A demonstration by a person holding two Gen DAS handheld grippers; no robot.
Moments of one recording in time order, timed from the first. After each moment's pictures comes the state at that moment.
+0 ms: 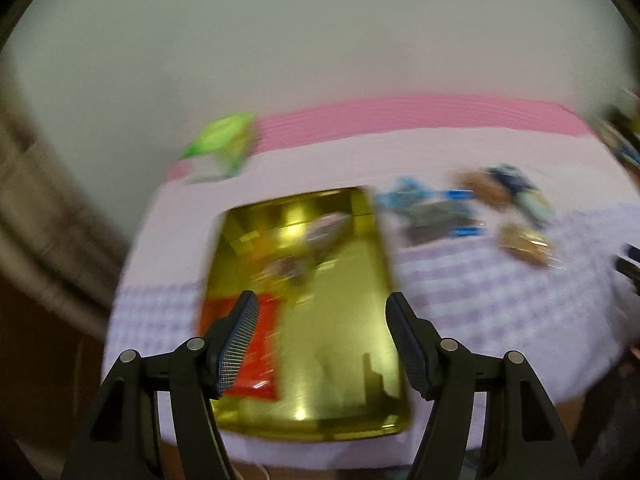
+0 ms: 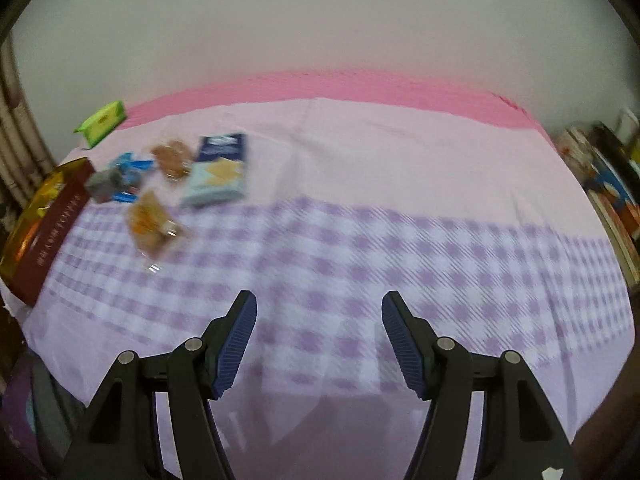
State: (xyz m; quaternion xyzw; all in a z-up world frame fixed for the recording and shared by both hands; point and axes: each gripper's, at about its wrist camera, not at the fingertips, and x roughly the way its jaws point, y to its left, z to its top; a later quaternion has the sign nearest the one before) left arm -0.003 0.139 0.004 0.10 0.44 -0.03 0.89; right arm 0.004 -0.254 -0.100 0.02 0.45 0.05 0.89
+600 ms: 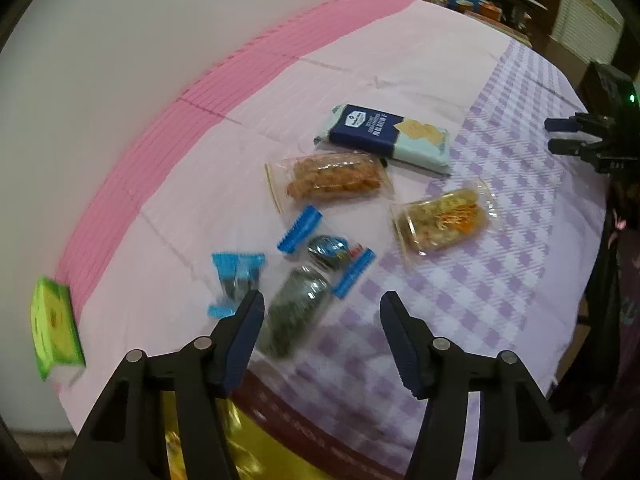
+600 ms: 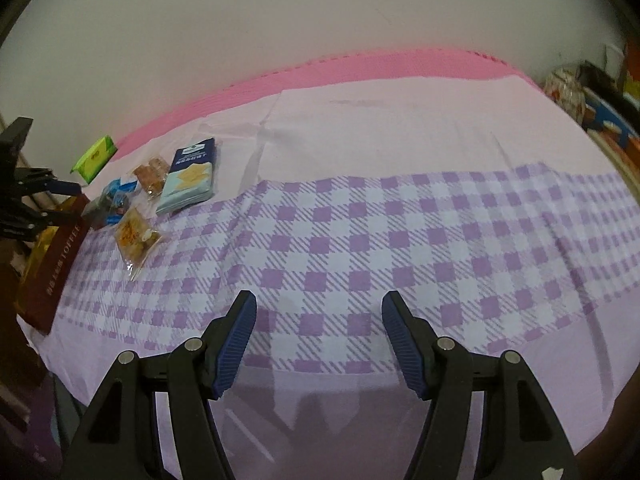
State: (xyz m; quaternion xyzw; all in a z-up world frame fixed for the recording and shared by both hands) left arm 0.123 0.027 -0.050 0.30 0.49 -0.33 0.75; right arm 0.001 -0.285 -0.117 0.11 0.45 0.05 0.89
